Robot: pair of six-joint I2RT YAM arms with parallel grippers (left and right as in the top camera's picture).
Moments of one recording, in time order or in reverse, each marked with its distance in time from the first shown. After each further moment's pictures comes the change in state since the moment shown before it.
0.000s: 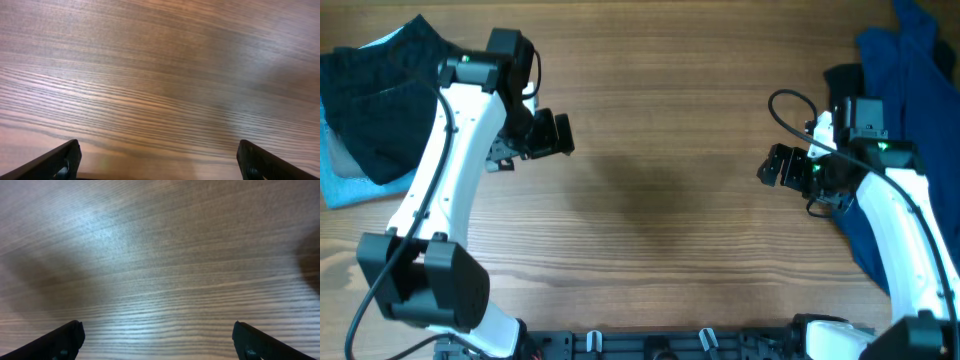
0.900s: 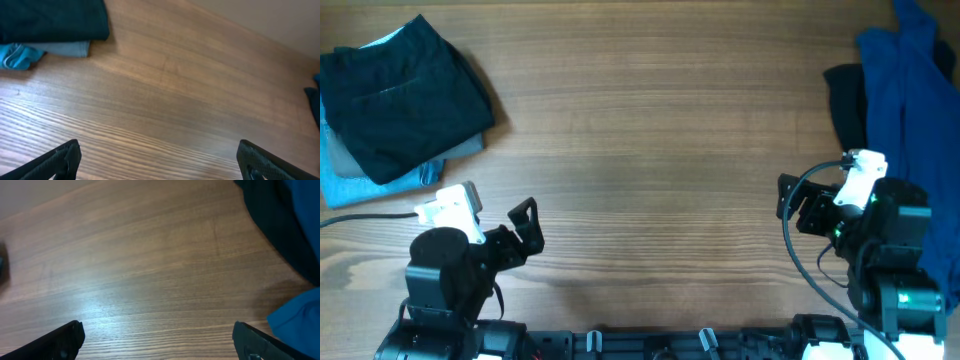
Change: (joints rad) left arm 0.000 -1.258 -0.811 0.490 -0.119 -0.090; right arm 0.000 -0.678 -0.276 0.215 0.064 -0.003
